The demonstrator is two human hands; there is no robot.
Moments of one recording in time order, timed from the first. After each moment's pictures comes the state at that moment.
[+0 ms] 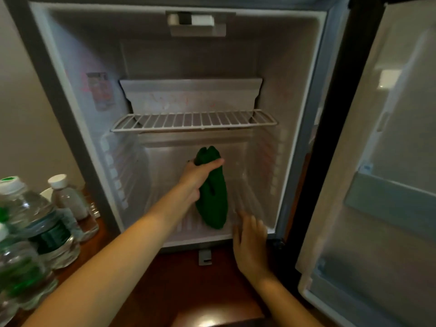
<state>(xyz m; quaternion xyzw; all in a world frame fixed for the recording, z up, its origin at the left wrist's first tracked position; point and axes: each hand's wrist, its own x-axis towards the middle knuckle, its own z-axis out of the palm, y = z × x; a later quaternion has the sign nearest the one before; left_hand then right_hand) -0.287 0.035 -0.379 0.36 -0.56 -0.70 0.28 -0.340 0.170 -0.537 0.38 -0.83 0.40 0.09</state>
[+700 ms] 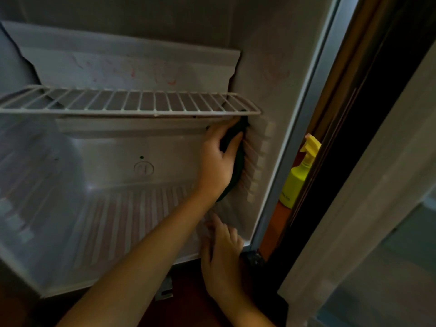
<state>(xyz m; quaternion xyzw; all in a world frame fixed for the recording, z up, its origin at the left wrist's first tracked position) -0.393 0.069 -0.393 0.02 -0.69 -0.49 0.53 -0.349 0.160 -0.534 0.35 -0.85 0.39 0.06</state>
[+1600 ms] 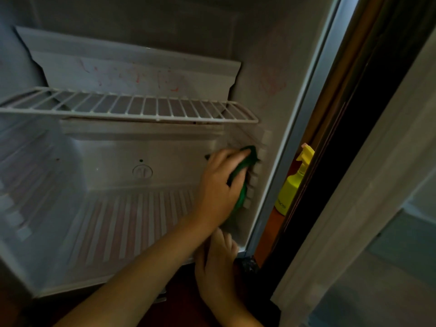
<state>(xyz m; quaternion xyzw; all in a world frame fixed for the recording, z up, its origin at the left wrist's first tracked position) -0.376 0.085 -0.419 -0.01 -0.78 -0.35 0.53 -0.347 0.159 -0.535 0.36 -0.84 0.41 0.07</state>
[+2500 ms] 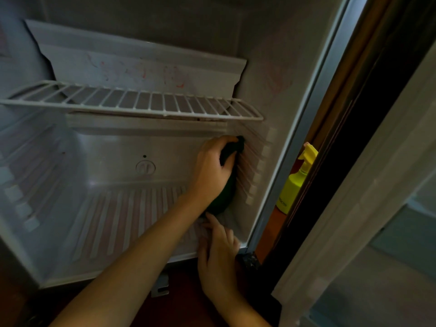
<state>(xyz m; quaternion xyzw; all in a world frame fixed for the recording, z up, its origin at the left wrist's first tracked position) -0.386 0.051 -0.410 0.04 -0.78 -0.38 0.50 -0.344 0.162 -0.529 0.36 -0.84 0.39 0.06</state>
